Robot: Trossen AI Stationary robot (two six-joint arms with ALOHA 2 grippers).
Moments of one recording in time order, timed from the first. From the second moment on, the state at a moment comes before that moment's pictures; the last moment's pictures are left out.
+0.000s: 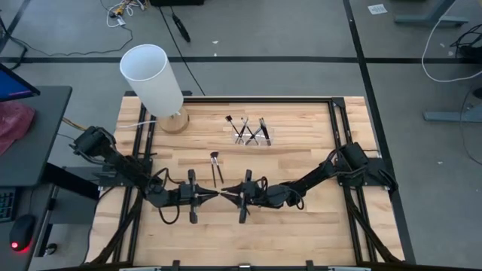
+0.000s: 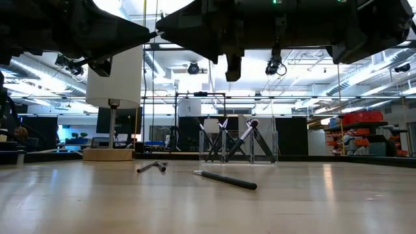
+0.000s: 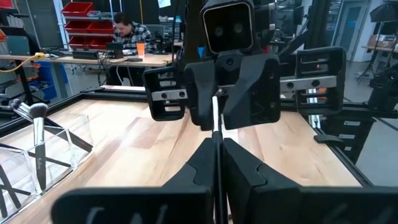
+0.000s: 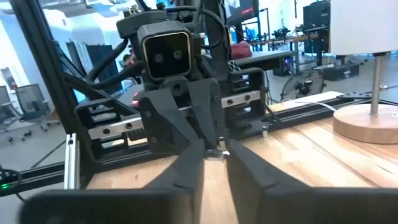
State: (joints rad) left arm -0.66 1.54 0.36 1.18 -0.81 -0.07; right arm 0.40 2.06 1.01 1.12 0.51 0.15
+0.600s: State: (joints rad) left arm -0.66 1.54 0.36 1.06 -0.81 -0.10; right arm 0.40 1.75 1.01 0.43 0.71 0.28
